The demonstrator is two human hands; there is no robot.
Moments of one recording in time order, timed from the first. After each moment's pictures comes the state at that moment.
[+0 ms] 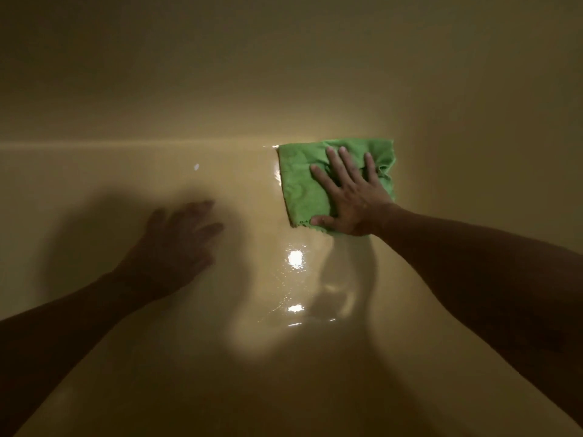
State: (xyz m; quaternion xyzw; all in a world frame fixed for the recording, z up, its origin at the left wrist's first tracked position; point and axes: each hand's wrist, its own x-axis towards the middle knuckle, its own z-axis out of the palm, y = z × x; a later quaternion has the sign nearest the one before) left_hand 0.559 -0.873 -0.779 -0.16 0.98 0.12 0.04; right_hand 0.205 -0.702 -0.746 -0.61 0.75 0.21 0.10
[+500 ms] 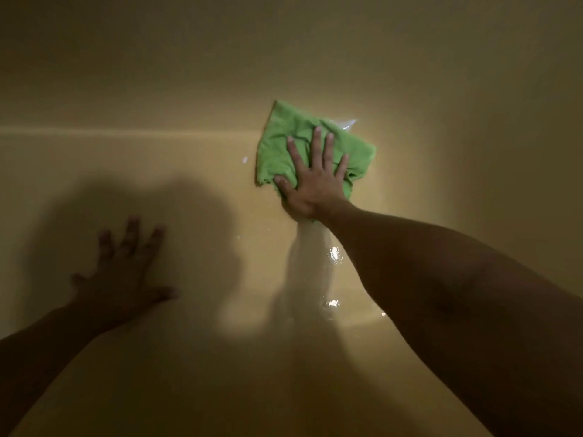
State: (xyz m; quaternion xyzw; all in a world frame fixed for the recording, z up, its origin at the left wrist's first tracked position) left_hand 0.698 -0.905 -0.763 -0.45 0.80 0.28 0.29; right_hand 0.324 -0.816 -0.783 -0.49 0.85 0.03 0.18
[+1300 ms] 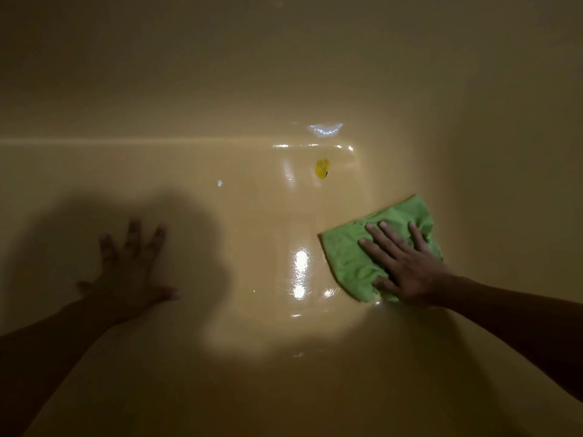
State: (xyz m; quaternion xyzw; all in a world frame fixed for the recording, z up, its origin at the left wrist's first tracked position) left_hand 0.685 -0.908 -0.755 -0.45 0.79 0.28 0.32; right_hand 0.265 -0.577 -0.737 -0.64 0.70 0.23 0.19
